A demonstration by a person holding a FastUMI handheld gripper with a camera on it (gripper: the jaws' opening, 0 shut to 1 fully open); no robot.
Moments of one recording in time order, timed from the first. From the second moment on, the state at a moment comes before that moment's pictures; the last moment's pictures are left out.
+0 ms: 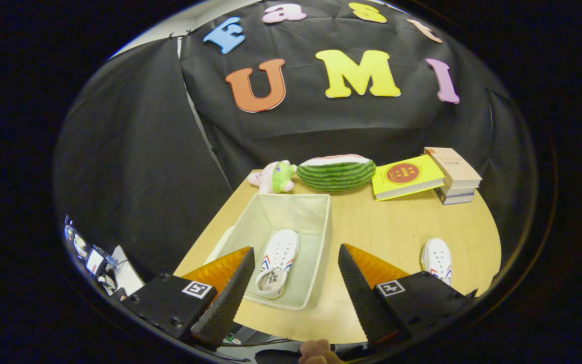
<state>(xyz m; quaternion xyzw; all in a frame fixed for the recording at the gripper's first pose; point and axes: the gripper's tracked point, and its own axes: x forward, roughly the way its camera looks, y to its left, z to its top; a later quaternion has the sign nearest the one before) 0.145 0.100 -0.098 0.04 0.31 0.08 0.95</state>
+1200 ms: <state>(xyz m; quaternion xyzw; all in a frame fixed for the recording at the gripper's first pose) 0.094 -0.221 -0.259 0.01 0.47 -0.12 0.87</state>
